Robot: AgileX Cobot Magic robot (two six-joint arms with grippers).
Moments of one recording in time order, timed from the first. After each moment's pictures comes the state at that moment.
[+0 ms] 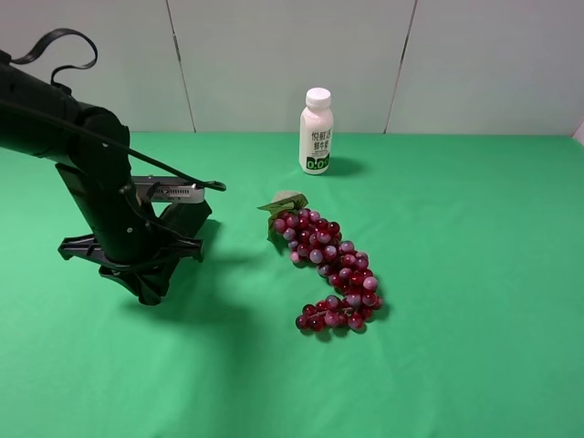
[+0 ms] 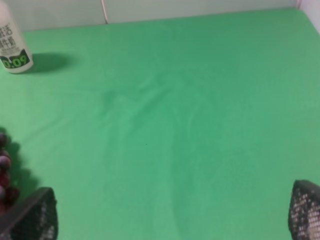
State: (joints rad) left arm -0.49 1.83 -0.88 0.01 0.61 -0.41; right arm -0.04 0.00 -0.50 0.00 1.01 -0.01
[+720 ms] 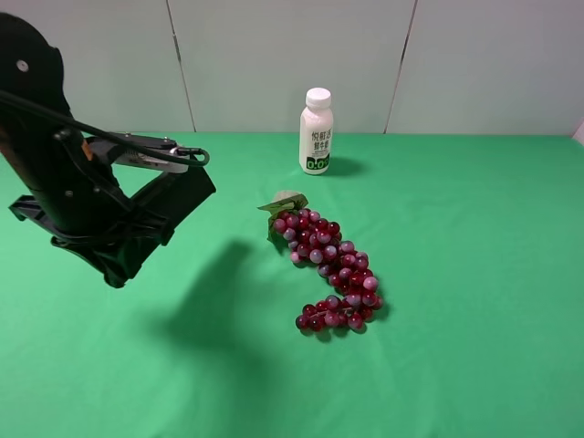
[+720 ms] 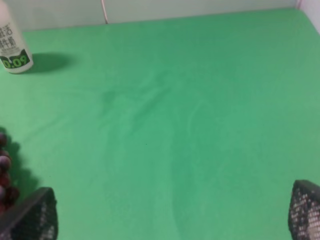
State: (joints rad) left arm -0.49 1.55 -0.90 0.01 0.88 -0.19; right arm -0.04 0.00 -0.50 0.00 1.01 -0.01
